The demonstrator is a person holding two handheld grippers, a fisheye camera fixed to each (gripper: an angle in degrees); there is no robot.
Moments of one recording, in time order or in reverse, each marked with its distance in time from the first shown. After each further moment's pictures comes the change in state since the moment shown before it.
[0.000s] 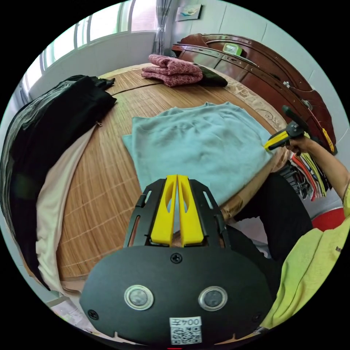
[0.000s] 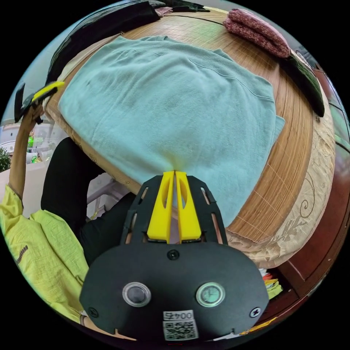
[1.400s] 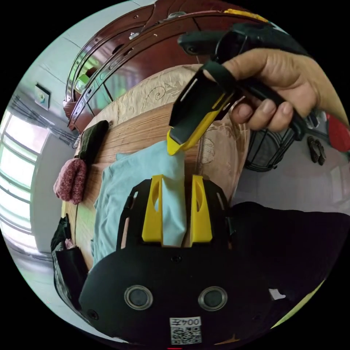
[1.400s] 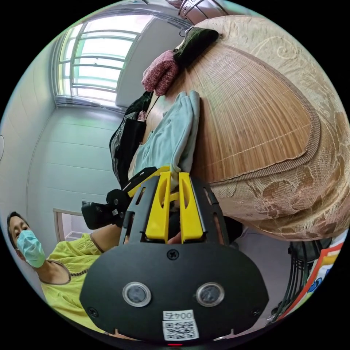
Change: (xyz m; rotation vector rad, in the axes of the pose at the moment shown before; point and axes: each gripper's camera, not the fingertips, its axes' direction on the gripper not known) left arm 0.641 -0.067 0.177 0.083 -0.182 0.856; right arm 0.301 0.322 -0.146 0.613 -0.850 0.514
